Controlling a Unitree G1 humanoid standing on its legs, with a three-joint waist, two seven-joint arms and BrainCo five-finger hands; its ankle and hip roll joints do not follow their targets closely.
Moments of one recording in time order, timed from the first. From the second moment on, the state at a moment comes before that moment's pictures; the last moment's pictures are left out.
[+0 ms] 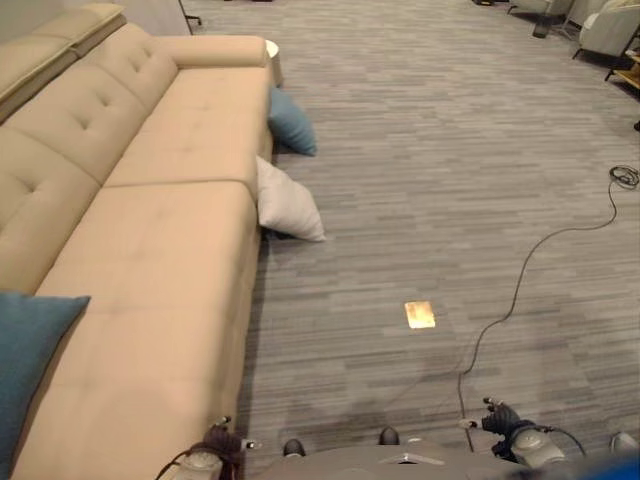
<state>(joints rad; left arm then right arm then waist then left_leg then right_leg) 0.01 0.28 -0.14 1.21 -0.08 -0.04 0.08 -0.03 -0.33 0.23 1.18 -0.08 -0.02 -0.05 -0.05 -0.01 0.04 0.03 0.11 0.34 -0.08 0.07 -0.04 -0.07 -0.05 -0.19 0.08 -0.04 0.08</state>
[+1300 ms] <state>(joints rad) -0.11 0.20 -0.31 1.08 -0.05 -0.03 0.07 -0.02 -0.32 0.16 1.20 0.02 -0.02 -0.09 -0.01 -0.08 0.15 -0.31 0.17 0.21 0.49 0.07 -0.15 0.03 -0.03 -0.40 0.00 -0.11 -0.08</state>
